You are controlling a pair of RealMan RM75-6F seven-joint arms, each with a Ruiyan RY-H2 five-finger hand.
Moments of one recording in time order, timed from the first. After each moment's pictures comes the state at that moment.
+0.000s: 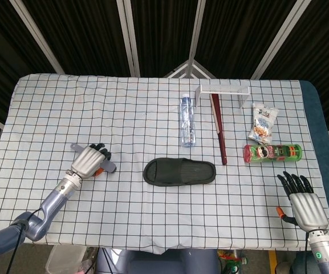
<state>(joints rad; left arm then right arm) -0.66 -1.68 -0.04 -0.95 1.56 1.02 0.05 0.14 -1.13 -0.01 -1.61 -1.45 1.28 -0.14</state>
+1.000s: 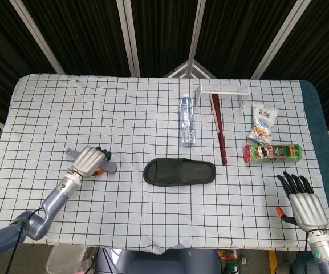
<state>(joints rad) -0.68 -1.68 -0.05 -0.97 1.52 1.01 0.04 0.14 -1.13 -0.01 -1.61 -1.45 1.28 -0.14</state>
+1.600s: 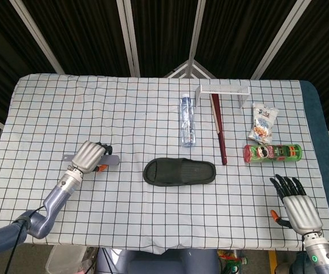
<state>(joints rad) -0.70 -1.65 -0.11 -1.07 1.45 0.99 0.03 0.15 -1.13 -0.04 -1.64 -1.52 1.29 -0.16</state>
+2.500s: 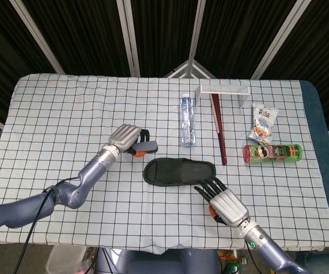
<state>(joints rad) -1.02 -1.62 -0.33 -1.21 1.00 0.58 0.10 0.40 -1.34 0.01 -1.73 -1.60 0.99 -0.35</state>
